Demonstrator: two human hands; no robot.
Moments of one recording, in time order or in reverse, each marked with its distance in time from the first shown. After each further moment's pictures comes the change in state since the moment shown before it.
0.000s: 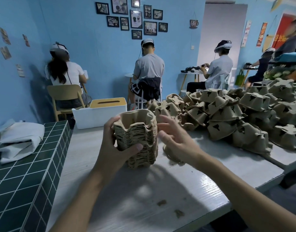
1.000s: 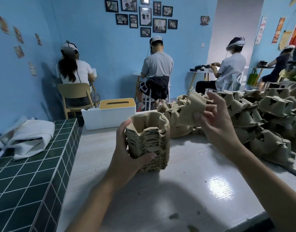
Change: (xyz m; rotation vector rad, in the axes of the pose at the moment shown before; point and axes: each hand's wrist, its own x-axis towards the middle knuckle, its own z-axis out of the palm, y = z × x) left_hand 0.005 -0.014 -0.001 0.087 -0.033 -0.043; right_hand 0.027 -0.011 -0.052 0.183 0.343 -0.149
